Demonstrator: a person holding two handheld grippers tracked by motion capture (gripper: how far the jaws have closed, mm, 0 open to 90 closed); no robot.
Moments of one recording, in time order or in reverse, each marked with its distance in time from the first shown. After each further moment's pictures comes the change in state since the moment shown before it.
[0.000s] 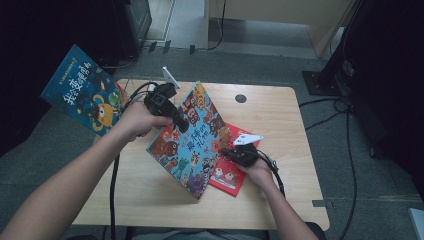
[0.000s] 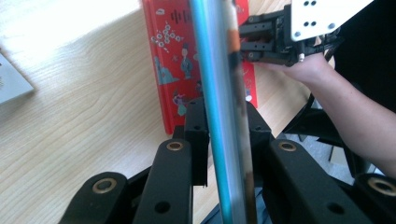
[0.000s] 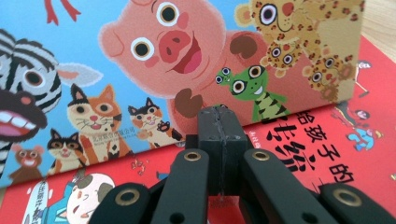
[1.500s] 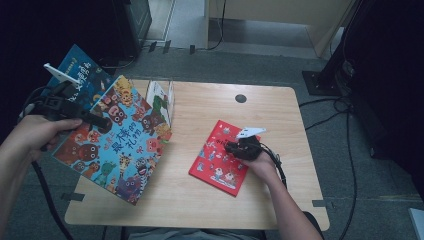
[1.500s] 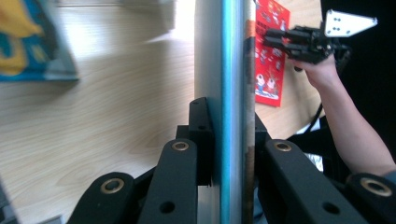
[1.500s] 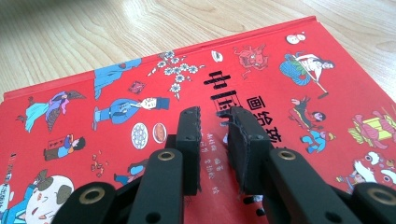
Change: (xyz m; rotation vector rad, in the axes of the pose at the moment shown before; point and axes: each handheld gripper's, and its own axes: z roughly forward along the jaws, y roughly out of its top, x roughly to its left) left arm 0.088 -0.152 -0.141 -0.258 0.032 -0.287; right arm -0.023 0.009 -0.001 0.043 0.002 0.016
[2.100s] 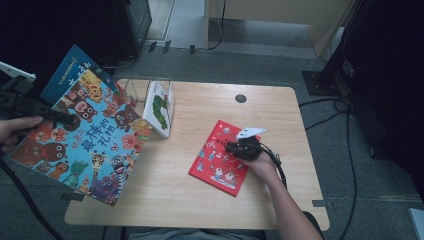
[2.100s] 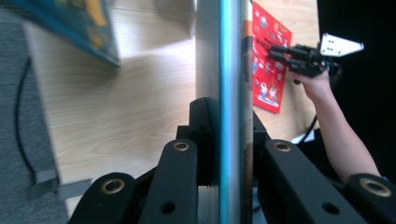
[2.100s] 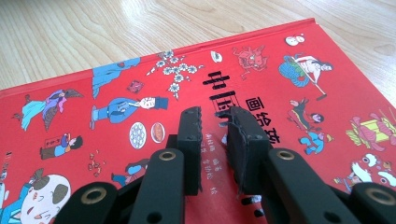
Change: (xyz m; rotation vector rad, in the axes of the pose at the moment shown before) left arm 0.023 -0.025 -0.066 -0.075 0.029 -0.076; right arm 0.000 0.000 0.001 -0.004 -0.007 -0.017
